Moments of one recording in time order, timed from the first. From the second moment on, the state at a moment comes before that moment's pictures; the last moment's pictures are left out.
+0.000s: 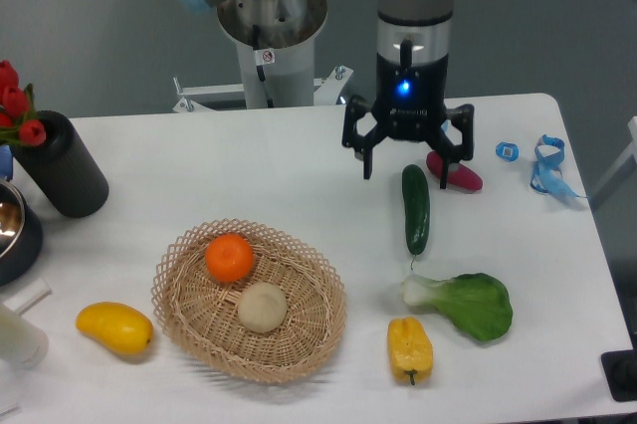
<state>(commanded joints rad) 2.57 -1.73 -1.58 -0.99 1.34 0.62</state>
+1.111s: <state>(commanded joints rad) 2.56 -2.07 -1.45 -0.88 1.35 0.44</state>
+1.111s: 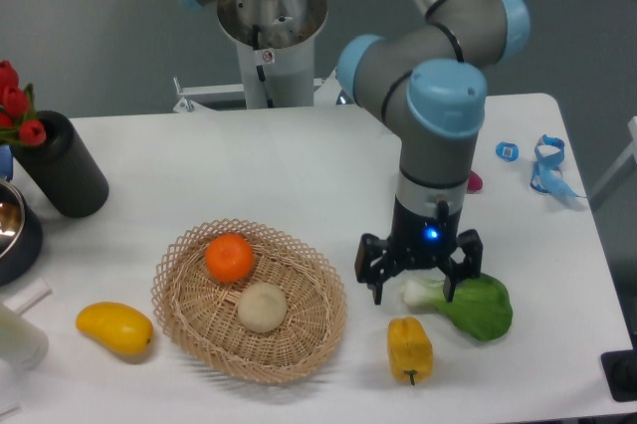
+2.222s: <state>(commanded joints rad) 2.55 -2.21 -1.42 -0.85 1.44 0.51</state>
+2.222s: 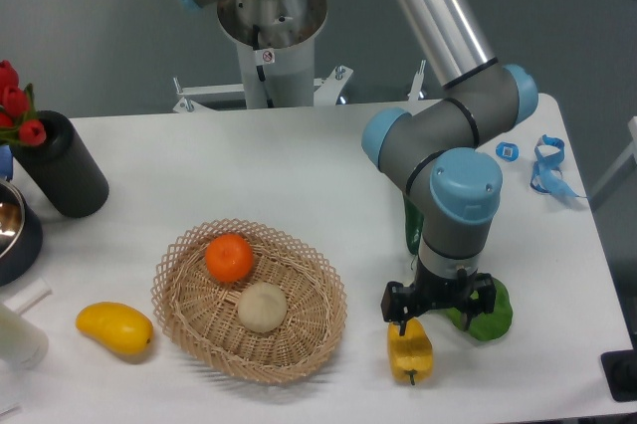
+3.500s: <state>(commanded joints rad) 2.52 -2.25 -1.43 -0.81 1.44 0.54</state>
